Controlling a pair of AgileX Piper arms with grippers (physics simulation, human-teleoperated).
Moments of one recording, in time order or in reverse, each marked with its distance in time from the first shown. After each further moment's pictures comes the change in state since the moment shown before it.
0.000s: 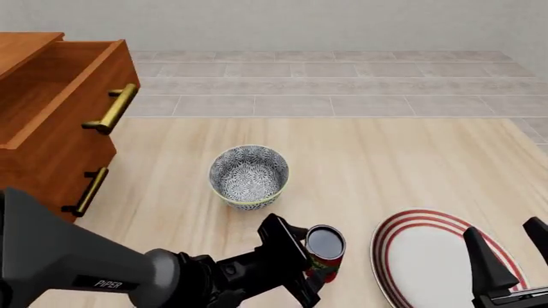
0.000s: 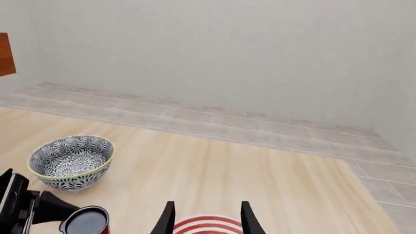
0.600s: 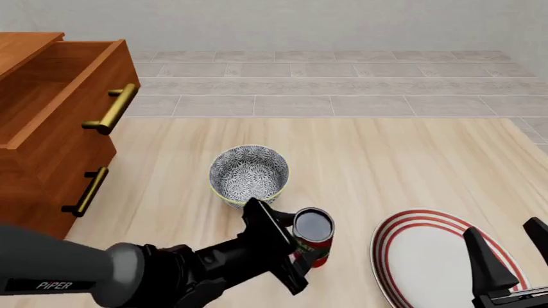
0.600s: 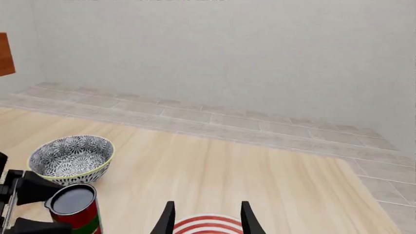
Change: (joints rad) left arm 0.046 -0.137 0.049 0.030 0.011; right arm -0.002 0.000 0.000 0.001 0.002
